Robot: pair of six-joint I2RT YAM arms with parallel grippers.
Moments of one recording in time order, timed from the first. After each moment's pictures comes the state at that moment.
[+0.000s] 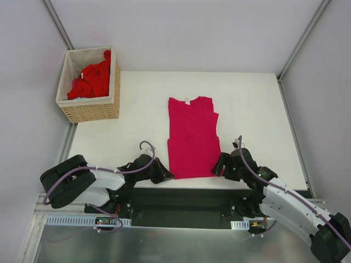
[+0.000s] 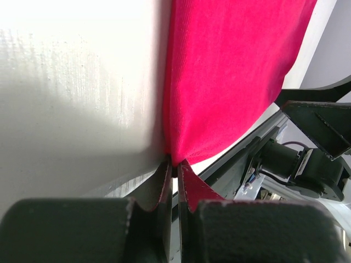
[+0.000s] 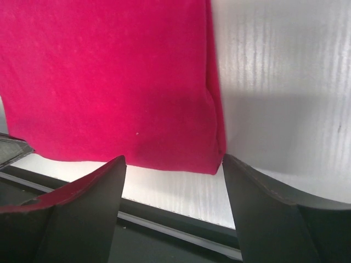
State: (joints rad) left arm -0.91 1.33 0.15 0.52 0.11 -1.32; right arm 0.64 0.69 0.29 -0.49 0.01 0.79
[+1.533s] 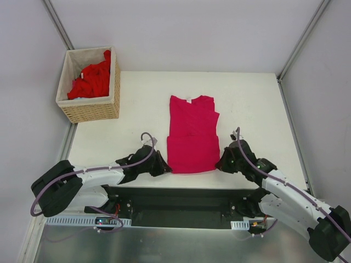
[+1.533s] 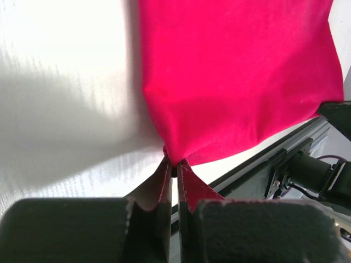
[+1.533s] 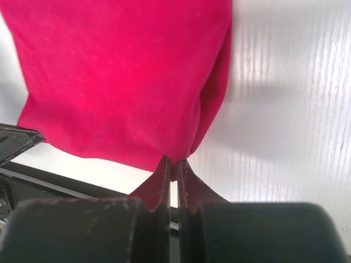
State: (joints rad) left arm -0.86 1.21 0.30 0.18 0.09 -1.14; right arm 0.64 0.79 0.42 -0.52 0.02 0.76
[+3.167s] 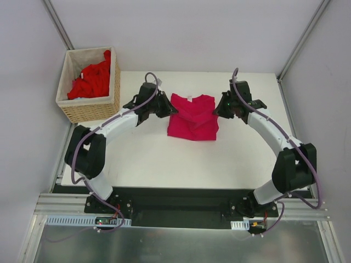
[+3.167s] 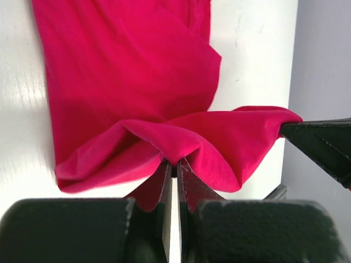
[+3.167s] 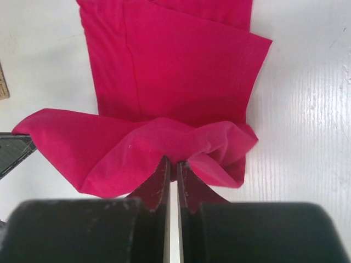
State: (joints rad) left arm -0.47 1.68 1.19 -0.11 0.30 -0.82; right arm 0.32 1.52 1.24 -0.50 -0.10 0.55
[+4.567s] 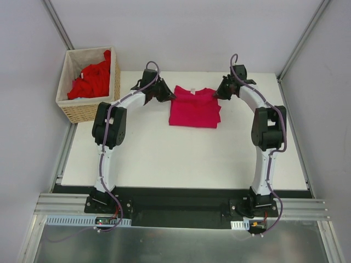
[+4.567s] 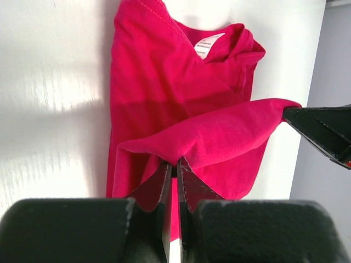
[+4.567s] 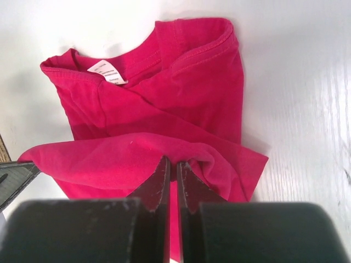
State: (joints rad) left arm -0.32 2.21 1.69 -0.13 0.42 -0.80; right arm 0.16 2.16 1.78 -0.46 -0.23 0.56
